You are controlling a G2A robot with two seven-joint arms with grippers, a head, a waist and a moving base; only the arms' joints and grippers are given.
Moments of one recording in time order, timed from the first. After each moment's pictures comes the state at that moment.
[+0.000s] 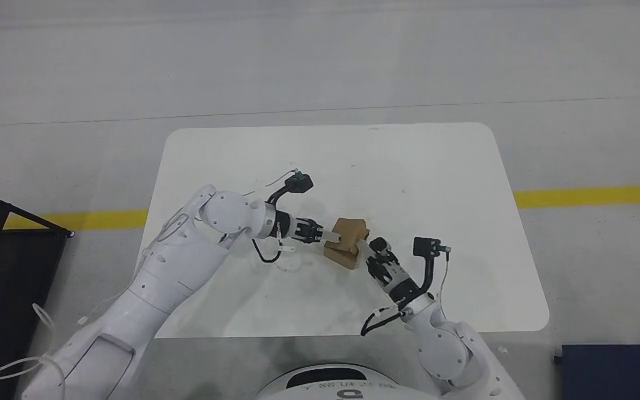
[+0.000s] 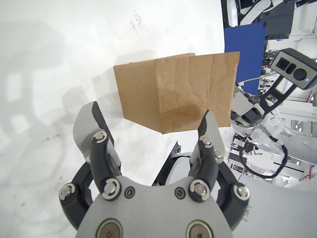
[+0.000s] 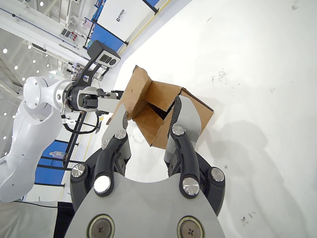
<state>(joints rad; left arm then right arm) 0.98 -1.14 -0.85 -1.40 0.13 -0.12 -1.12 -1.96 -1.25 1.24 -1.93 -0.62 -0.10 0.05</state>
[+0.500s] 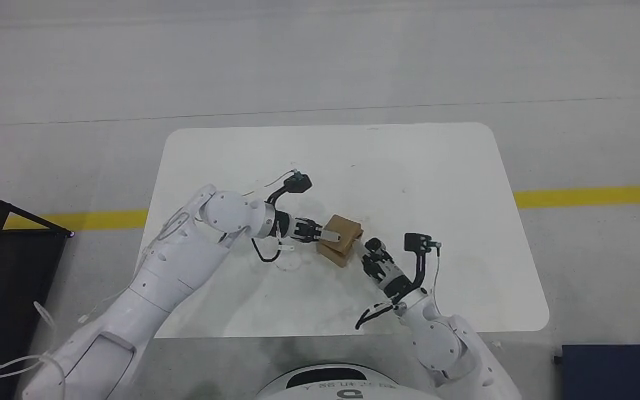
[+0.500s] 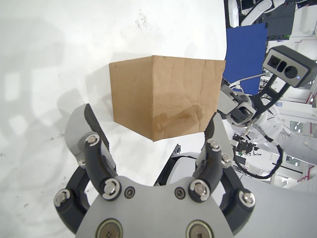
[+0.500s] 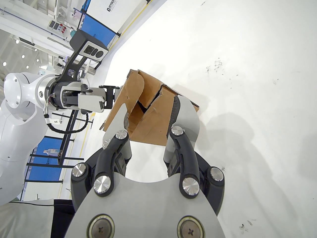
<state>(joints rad) 0.97 -1.14 -0.84 -1.37 0.13 -0.12 -1.10 -1.91 -1.25 1.22 -1.89 -0.60 -0.06 0.09</state>
